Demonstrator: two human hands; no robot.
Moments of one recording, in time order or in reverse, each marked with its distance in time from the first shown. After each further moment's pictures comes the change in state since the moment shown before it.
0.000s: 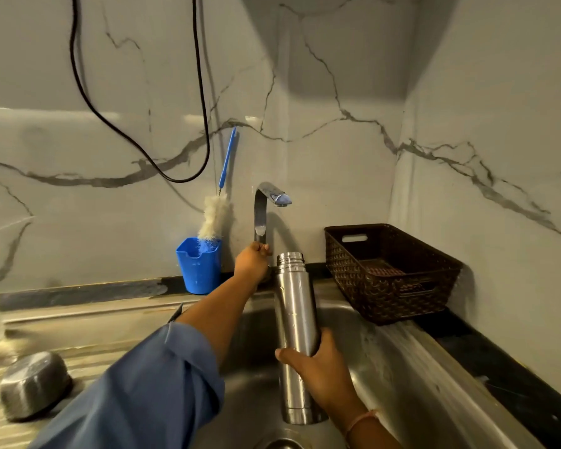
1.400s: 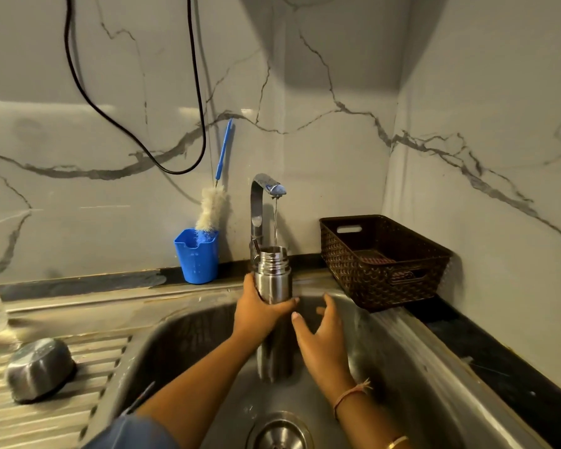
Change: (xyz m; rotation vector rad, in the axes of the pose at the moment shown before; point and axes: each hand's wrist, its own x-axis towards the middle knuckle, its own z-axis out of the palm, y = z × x) left_hand -0.105 -0.042 0.016 -0.172 -0.003 0.181; right_hand 0.008 0.001 0.004 -0.054 0.199 -0.140
